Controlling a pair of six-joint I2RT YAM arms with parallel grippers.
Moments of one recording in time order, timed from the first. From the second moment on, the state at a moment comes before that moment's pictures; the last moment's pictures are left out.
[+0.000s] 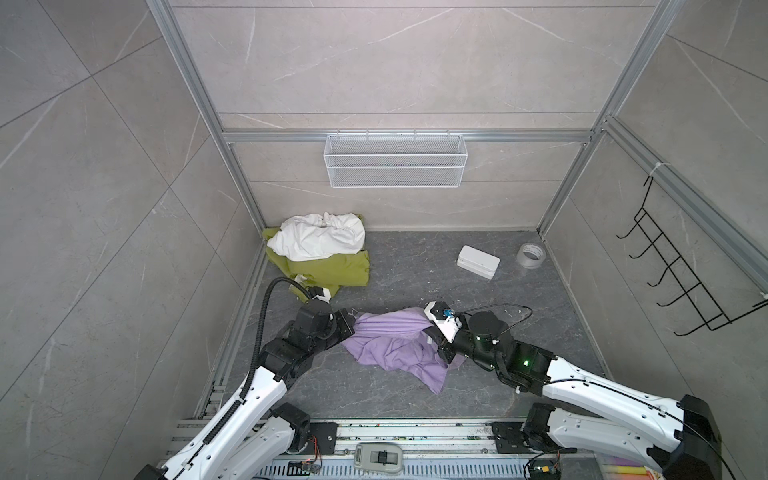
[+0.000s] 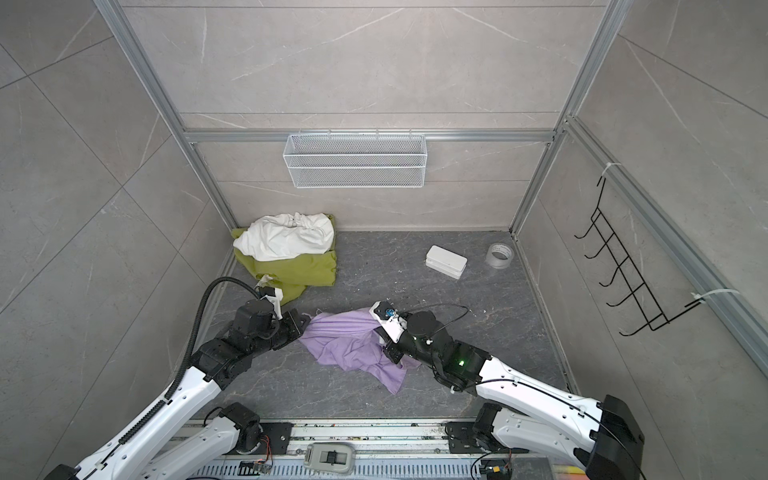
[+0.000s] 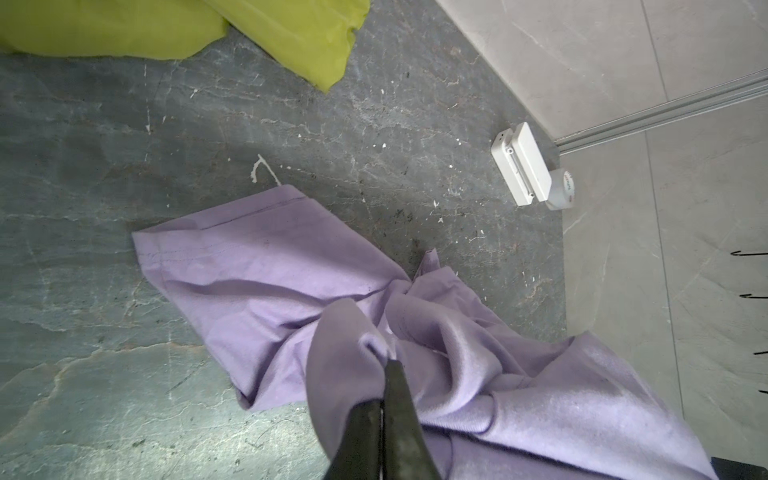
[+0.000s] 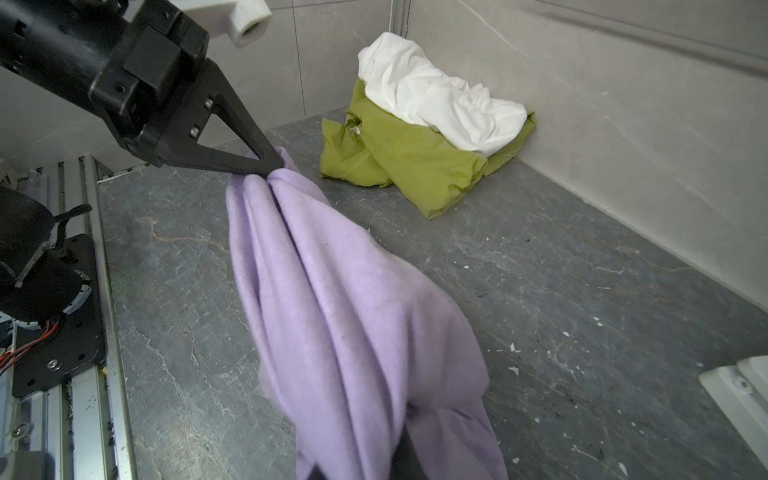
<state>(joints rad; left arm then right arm) -0.51 0.82 0.68 -0.53 0.06 -0.88 0.94 1.01 0.66 -0.06 0.02 -0.05</state>
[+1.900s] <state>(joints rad) -0.52 0.89 0.48 -0.50 -0.13 -0.91 0.93 1.32 0.43 0.30 -0.08 0.11</state>
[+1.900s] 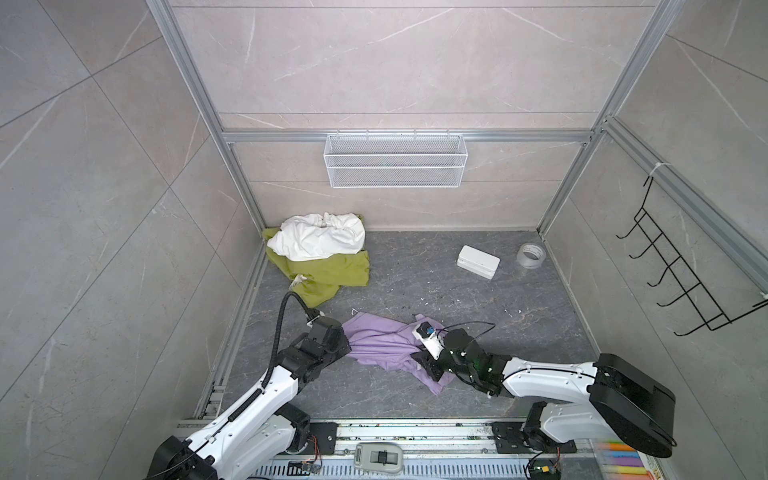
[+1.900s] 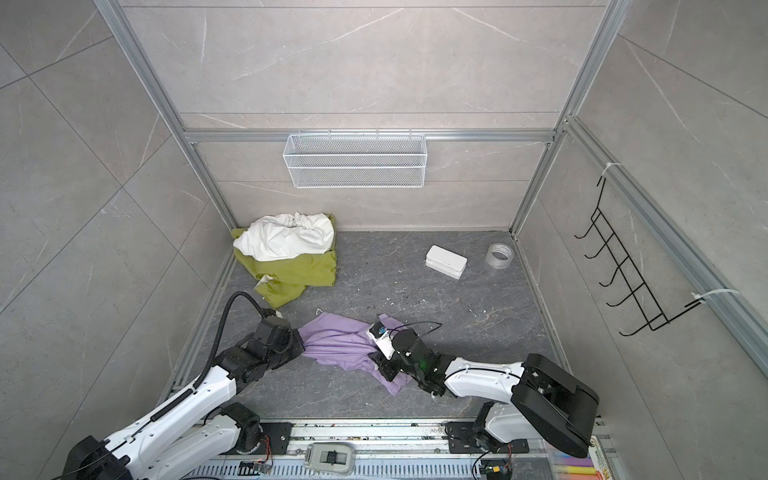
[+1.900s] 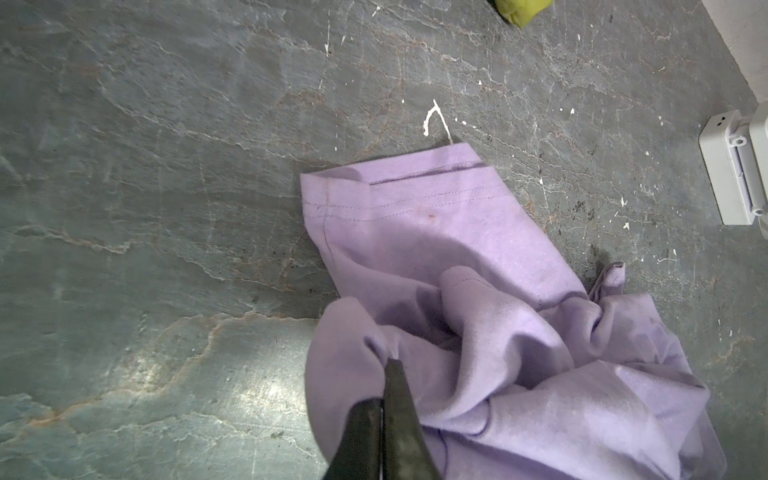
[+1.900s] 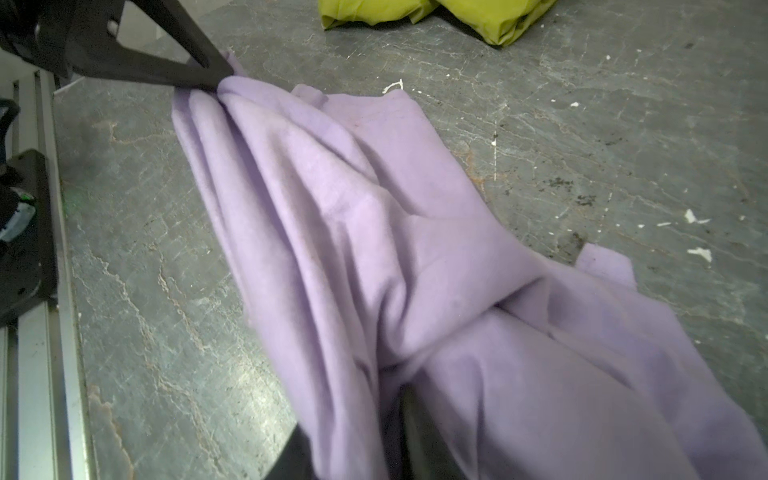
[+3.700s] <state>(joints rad) -0.14 1.22 0.54 -0.03 -0.48 -0.22 0.25 1.38 0.26 0.81 0.48 -0.03</state>
